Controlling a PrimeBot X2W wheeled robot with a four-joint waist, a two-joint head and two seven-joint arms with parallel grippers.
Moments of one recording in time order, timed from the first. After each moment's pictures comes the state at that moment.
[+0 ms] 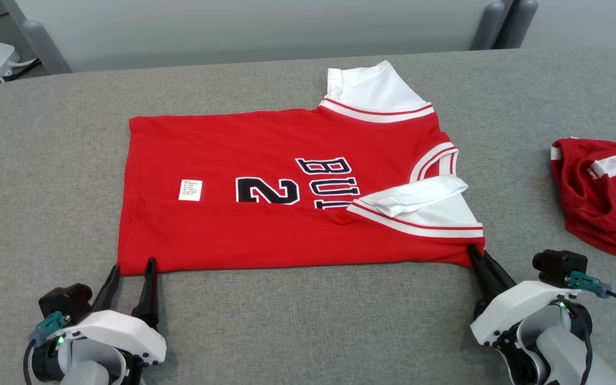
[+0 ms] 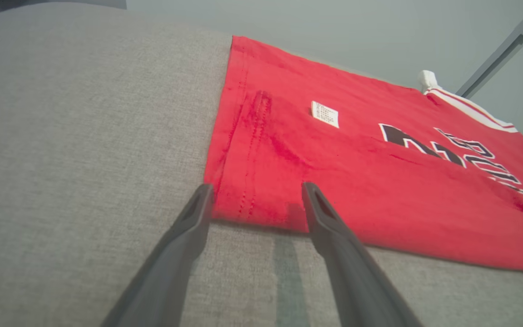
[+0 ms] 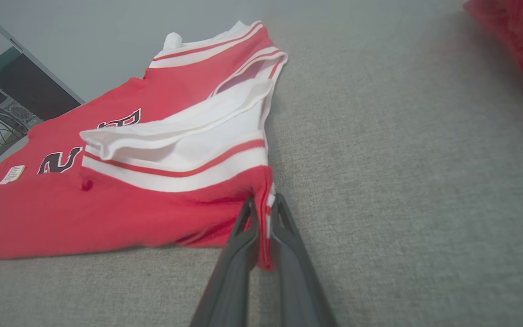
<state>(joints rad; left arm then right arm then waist) -0.28 0.12 -0.03 0.70 -0.44 -0.11 -0.25 -0.42 -0.18 0.47 0.78 0.76 0.13 -0.25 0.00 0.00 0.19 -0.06</state>
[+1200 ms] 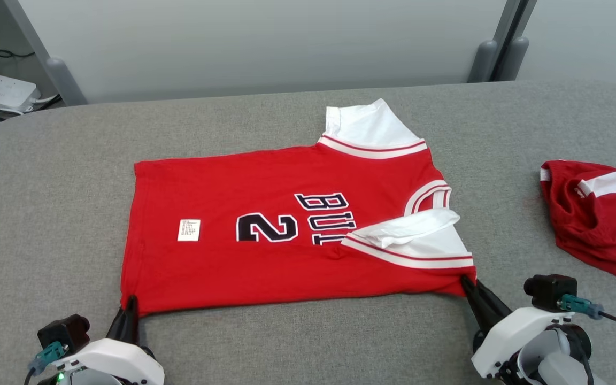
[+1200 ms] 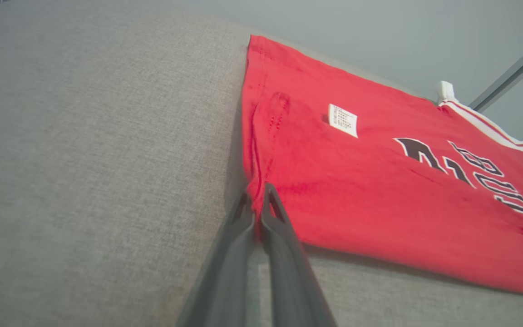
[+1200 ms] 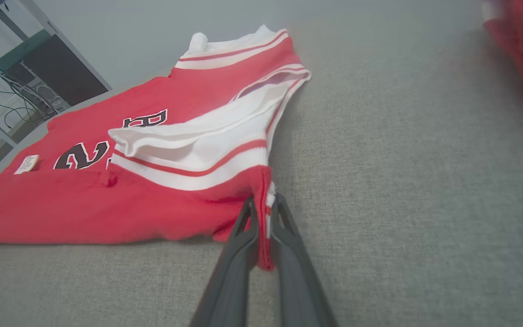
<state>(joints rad) -0.26 0.08 0.06 0.82 -0.41 -0.12 -0.26 -0.37 -0.23 0.57 0.72 0.81 0.13 -0.25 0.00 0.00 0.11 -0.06</state>
